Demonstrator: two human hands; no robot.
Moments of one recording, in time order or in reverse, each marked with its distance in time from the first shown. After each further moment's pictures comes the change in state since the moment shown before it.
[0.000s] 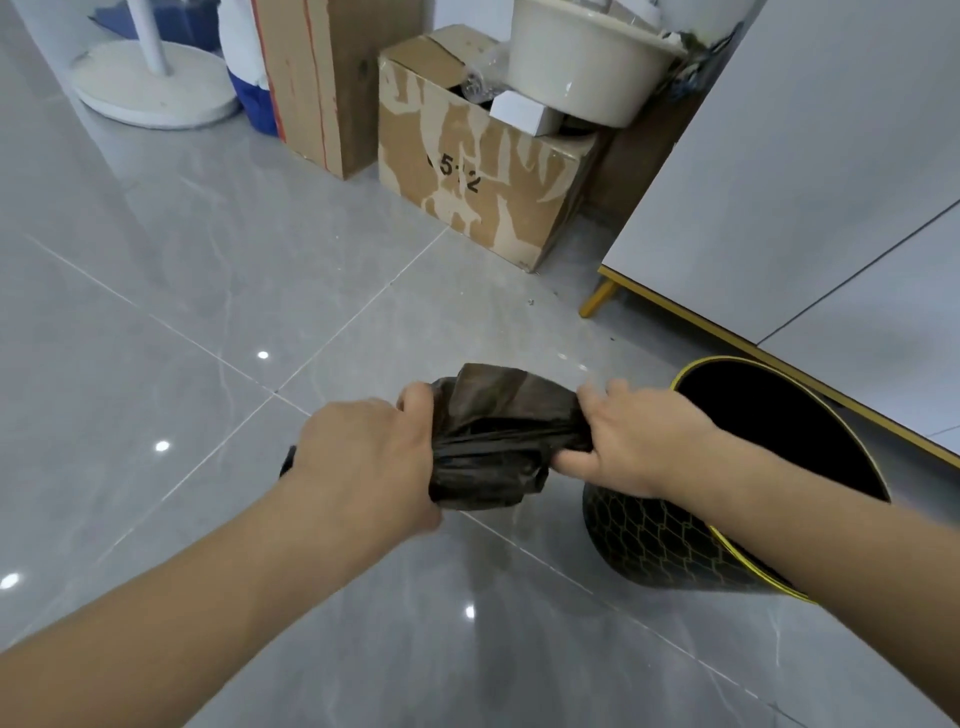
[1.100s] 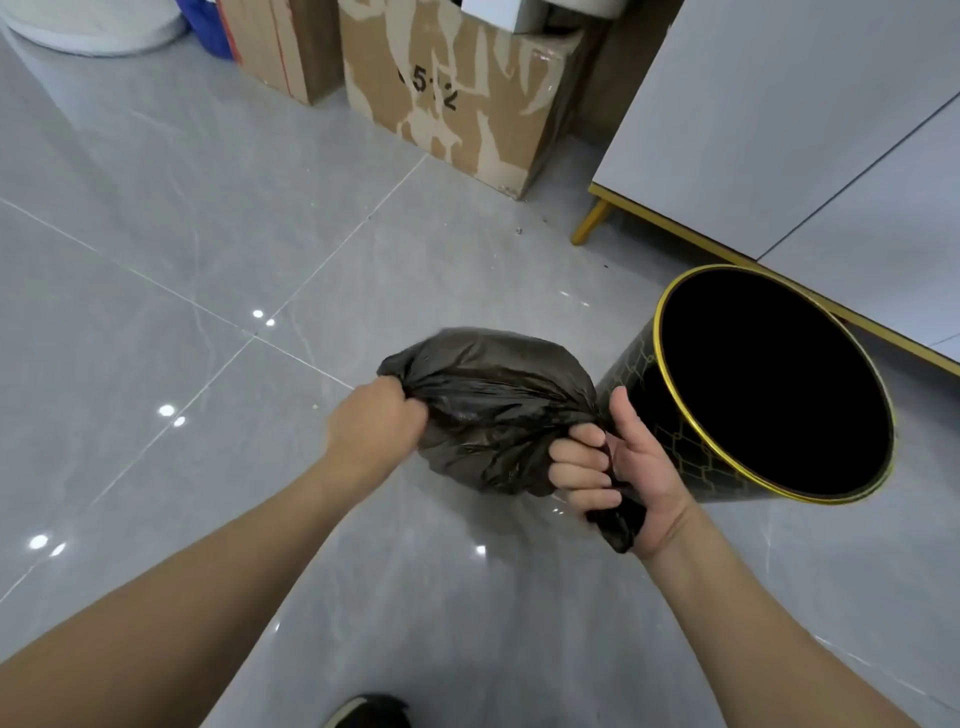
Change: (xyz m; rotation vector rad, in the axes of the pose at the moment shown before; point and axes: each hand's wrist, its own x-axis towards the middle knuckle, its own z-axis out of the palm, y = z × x) left_hand 0.037 0.034 0.124 -0.864 -0.197 -0.323; right_hand -0.046 -0.032 0.133 2.921 -0.772 -0.205
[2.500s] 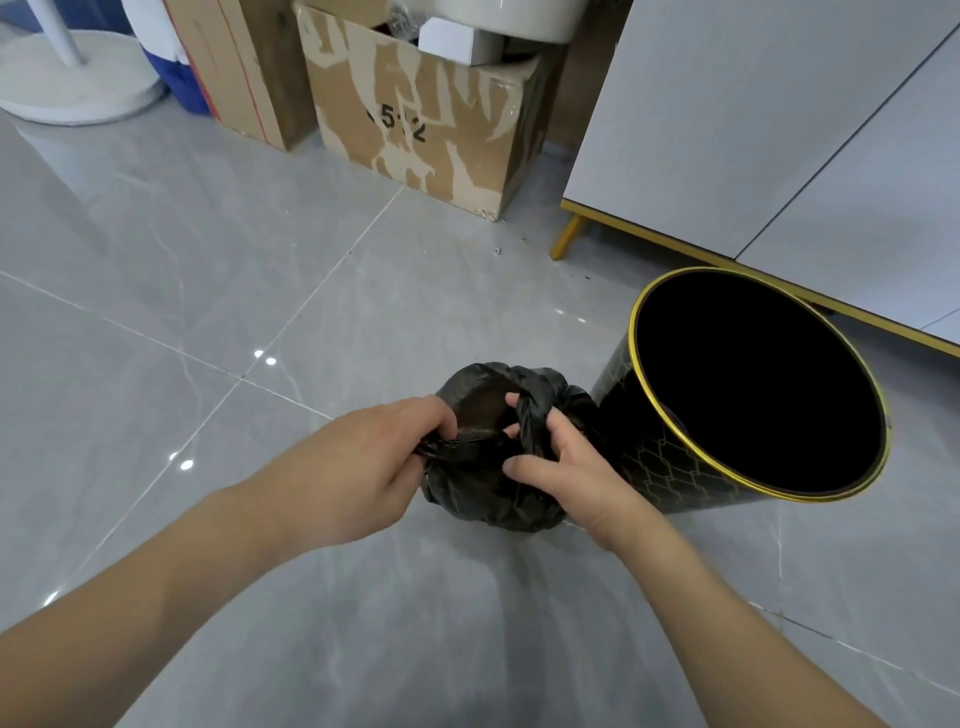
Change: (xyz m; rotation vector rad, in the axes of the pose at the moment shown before) left_hand -0.065 0.033 -0.069 0.235 -0.146 0.793; right_hand 0.019 0.007 0.010 -1.171 0.533 -0.331
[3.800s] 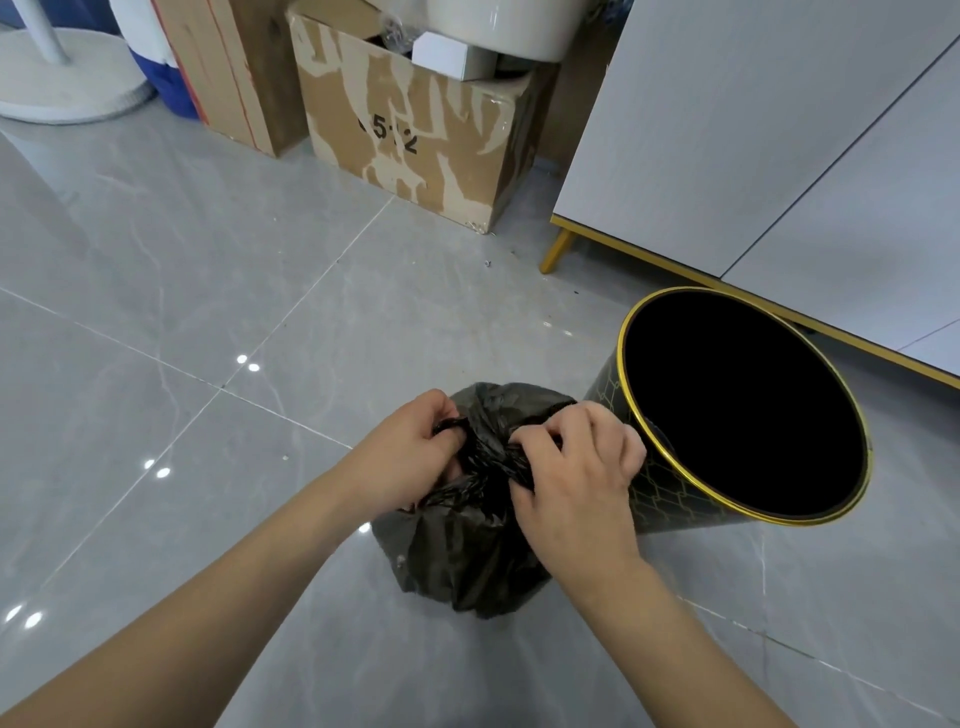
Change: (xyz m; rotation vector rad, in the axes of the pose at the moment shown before) left_hand 0.062 -0.010 0.052 -0.693 0.065 -0.431; right_hand -0.023 -0.017 0.016 -1.278 0.661 -0.477
